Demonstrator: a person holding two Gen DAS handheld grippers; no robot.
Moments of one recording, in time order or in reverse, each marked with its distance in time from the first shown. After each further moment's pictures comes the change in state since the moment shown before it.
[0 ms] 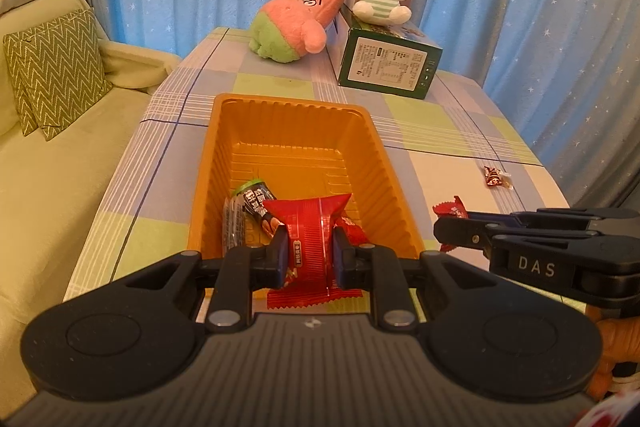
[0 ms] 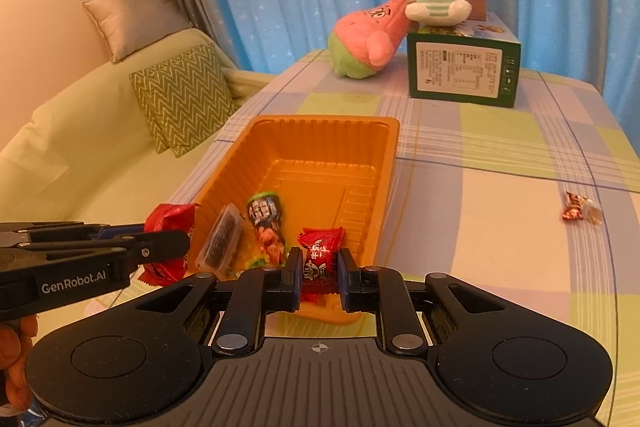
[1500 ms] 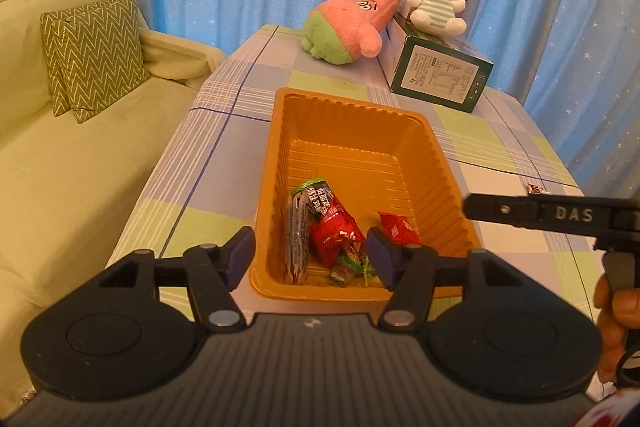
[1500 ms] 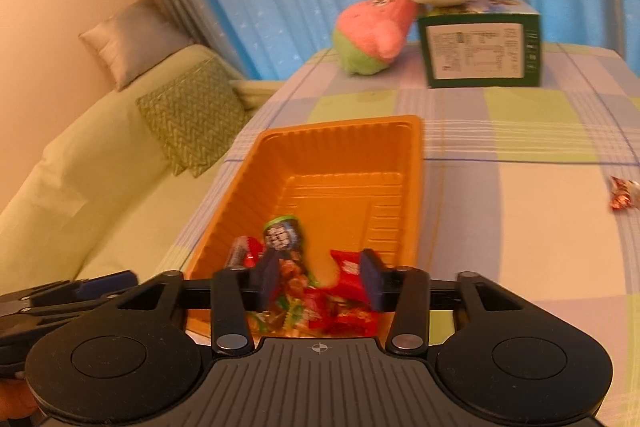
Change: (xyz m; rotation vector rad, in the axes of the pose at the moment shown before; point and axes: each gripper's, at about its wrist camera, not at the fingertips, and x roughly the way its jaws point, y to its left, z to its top) left arm 0.004 0.043 -0.011 -0.081 -0.024 0.084; right arm 0.030 -0.020 0.011 0.148 -0.007 0.065
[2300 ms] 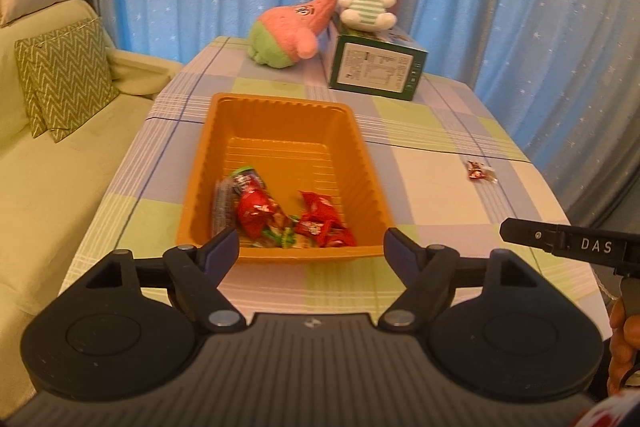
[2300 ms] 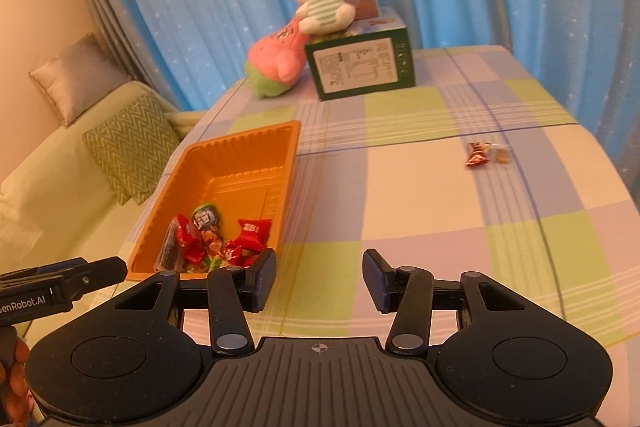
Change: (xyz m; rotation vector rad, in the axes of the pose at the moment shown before) left arm -0.055 -0.068 -0.025 0.089 -0.018 -0.072; right arm -0.118 -0.040 -0.049 0.079 -0.097 -0.177
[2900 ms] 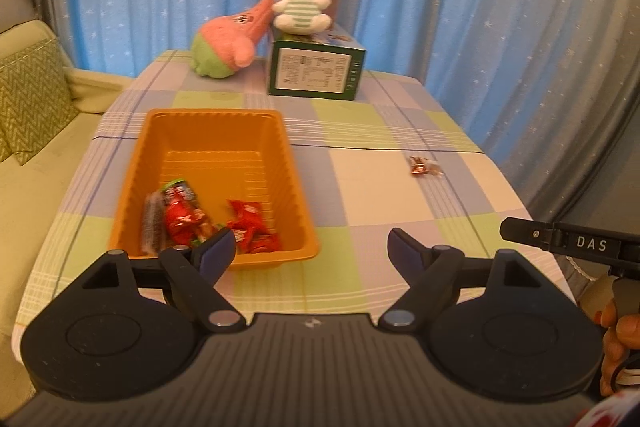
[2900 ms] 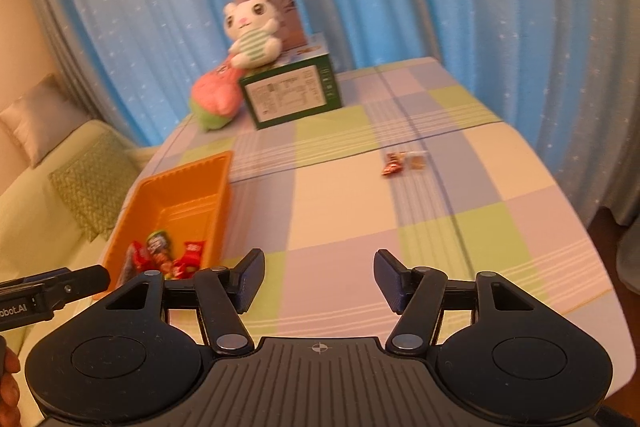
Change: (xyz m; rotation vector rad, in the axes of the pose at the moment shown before) left arm -0.003 -0.060 0.003 0.075 -0.011 -0.099; right arm -0.050 -0.053 -0.006 0.095 -0.075 -0.110
